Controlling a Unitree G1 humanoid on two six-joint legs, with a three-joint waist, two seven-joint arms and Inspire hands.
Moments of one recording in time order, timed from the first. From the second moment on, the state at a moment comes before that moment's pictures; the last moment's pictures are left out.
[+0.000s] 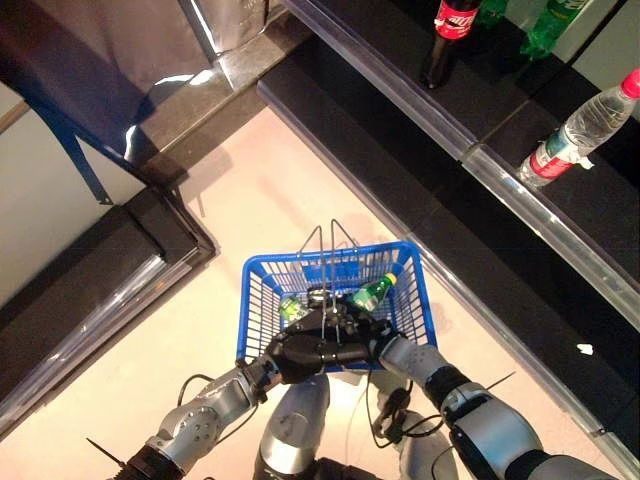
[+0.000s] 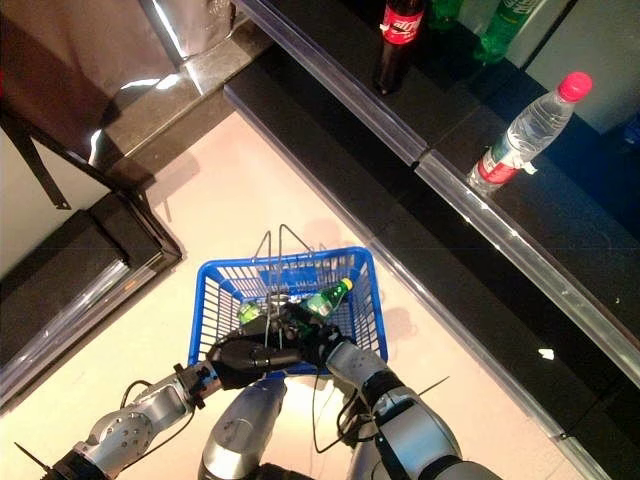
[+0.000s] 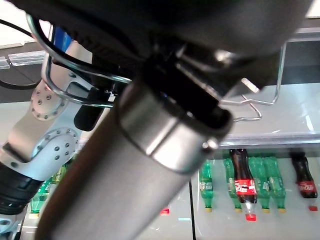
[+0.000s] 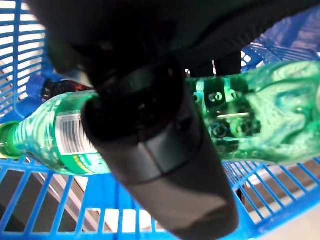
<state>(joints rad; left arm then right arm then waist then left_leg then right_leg) -0.05 0.58 -0.50 0.01 -1.24 0.17 -0.45 -0.63 -0.08 0.39 1.13 1.36 0.29 -0.07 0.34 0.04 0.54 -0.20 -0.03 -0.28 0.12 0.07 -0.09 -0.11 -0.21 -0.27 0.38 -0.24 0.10</state>
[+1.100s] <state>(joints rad) -0.04 0.51 -0.47 0.09 -1.24 0.13 -0.42 -0.41 -0.16 0.33 0.79 1.33 0.18 0.05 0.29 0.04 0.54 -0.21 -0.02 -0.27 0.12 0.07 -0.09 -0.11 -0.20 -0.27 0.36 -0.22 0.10</state>
